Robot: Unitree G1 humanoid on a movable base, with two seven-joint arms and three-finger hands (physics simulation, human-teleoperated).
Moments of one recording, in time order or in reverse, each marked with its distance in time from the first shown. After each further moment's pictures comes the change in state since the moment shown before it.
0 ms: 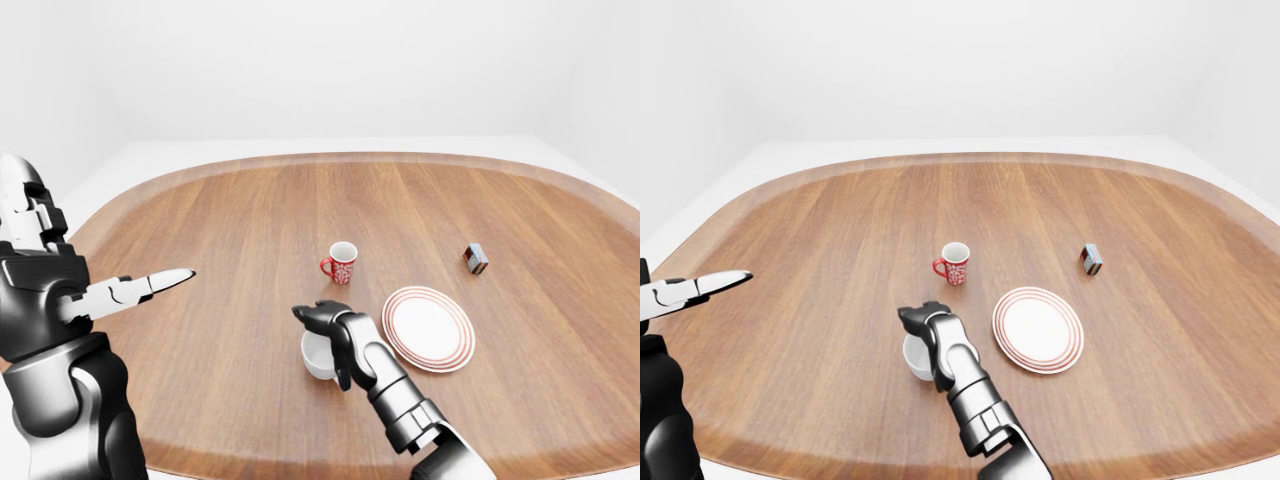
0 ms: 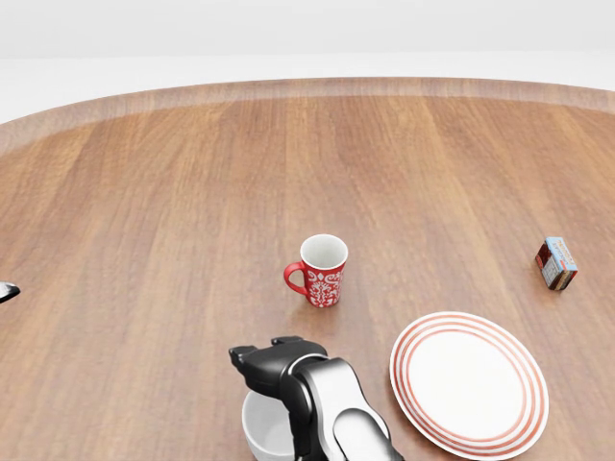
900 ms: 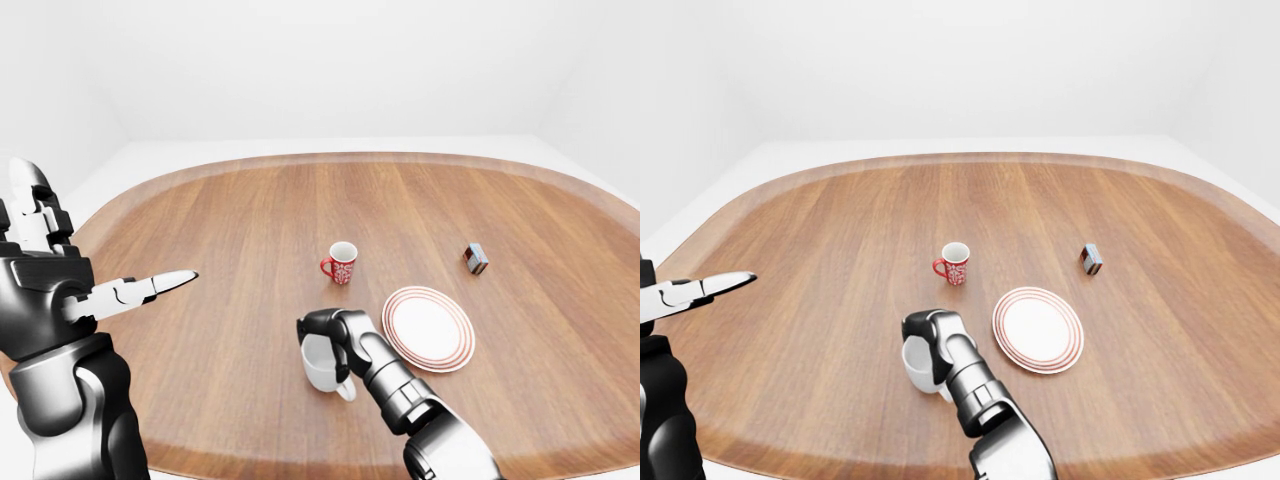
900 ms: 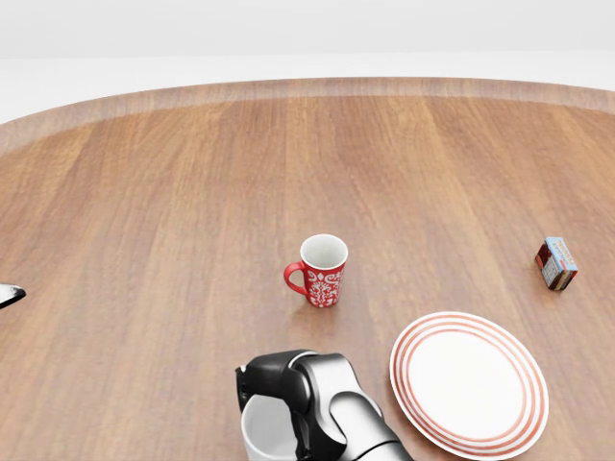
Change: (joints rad) left arm 0.007 -0.007 -0.007 0.007 0.007 0.000 -0.005; right arm -0.141 0.001 -0.032 0.288 0.121 0.000 -0.049
